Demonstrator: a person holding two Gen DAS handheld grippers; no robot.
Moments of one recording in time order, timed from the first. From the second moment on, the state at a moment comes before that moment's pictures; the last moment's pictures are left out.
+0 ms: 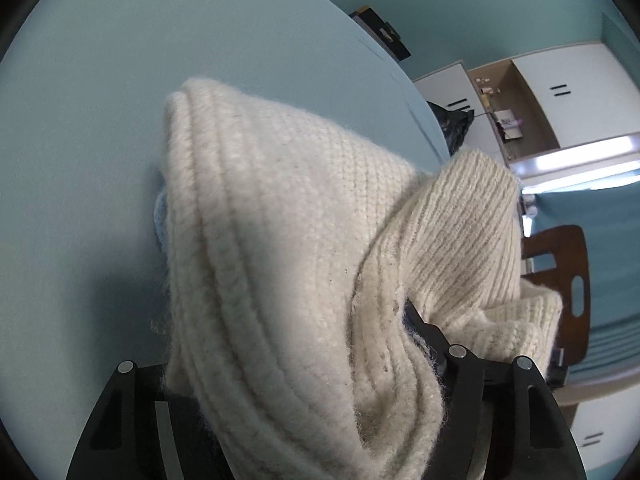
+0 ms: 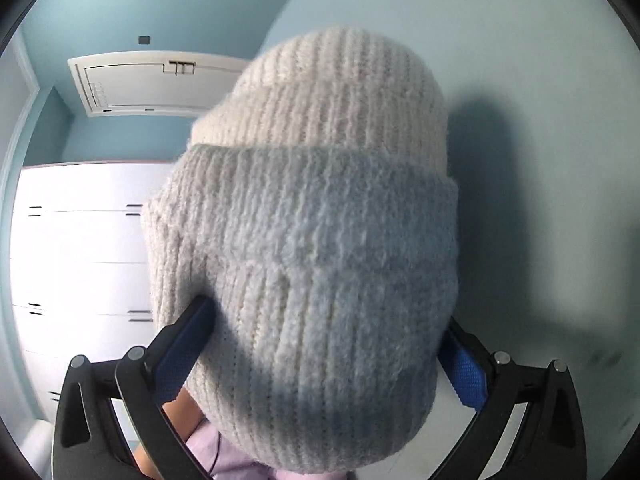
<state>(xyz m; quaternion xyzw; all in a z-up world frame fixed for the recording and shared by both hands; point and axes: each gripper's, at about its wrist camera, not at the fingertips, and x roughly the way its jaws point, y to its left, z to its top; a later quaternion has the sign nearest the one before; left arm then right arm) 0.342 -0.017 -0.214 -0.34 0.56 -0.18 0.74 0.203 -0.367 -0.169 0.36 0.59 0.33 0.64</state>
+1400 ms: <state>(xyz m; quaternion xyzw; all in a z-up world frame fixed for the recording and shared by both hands) 0.048 -0.118 0.125 -0.04 0.42 -0.05 0.90 -0.088 -0.376 0.179 0.08 0.39 0.25 0.88</state>
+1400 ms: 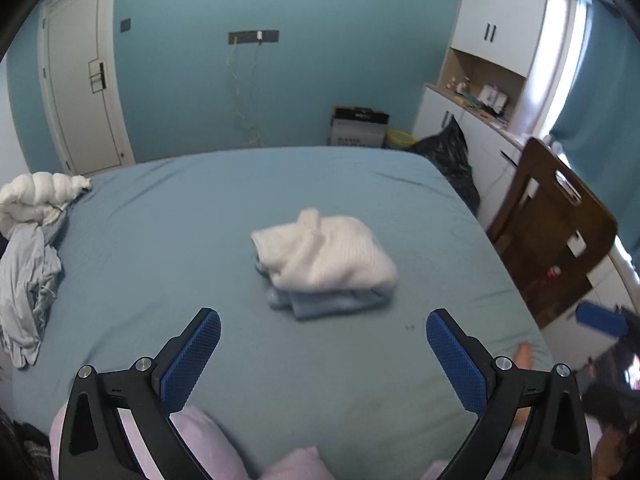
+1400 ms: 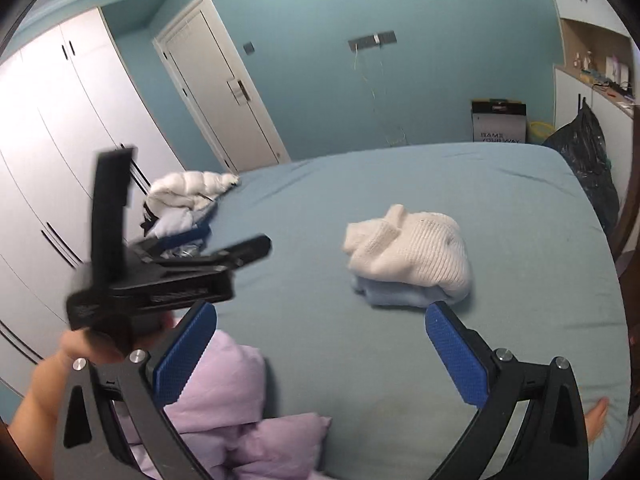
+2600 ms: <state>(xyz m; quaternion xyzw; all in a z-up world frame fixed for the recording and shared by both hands) 0.027 -0.076 0.056 0.07 0.41 0.02 0.91 -0.071 -0.344 0.130 -0.05 0.41 -0.01 0.91</state>
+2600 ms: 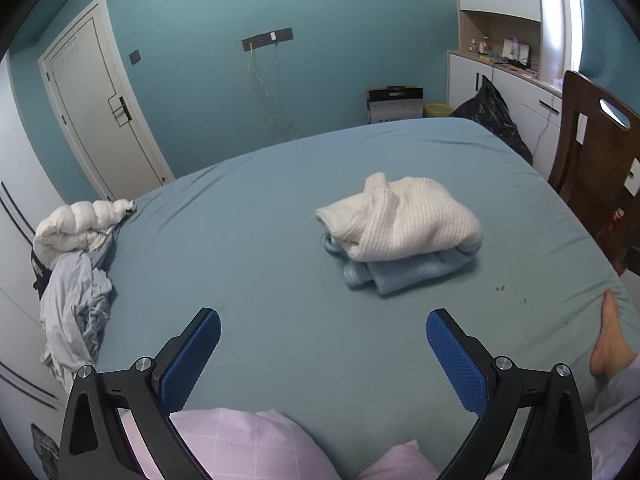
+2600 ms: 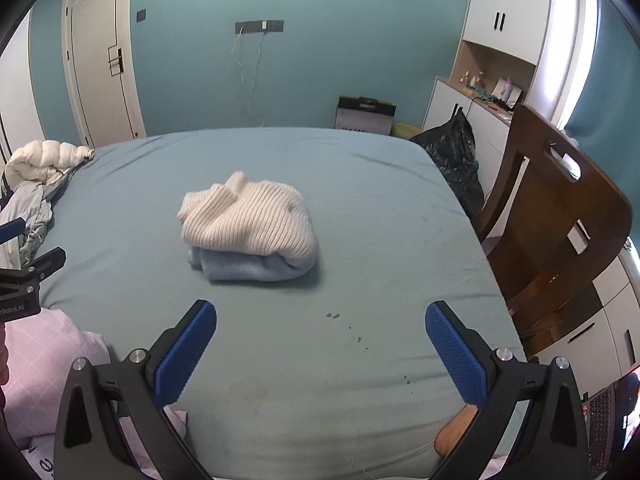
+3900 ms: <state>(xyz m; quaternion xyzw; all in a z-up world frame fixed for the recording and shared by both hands) 0.020 -0.085 0.057 0.09 0.41 0.01 0.91 -0.081 -0.329 0.131 -0.08 0.42 0.00 0.90</state>
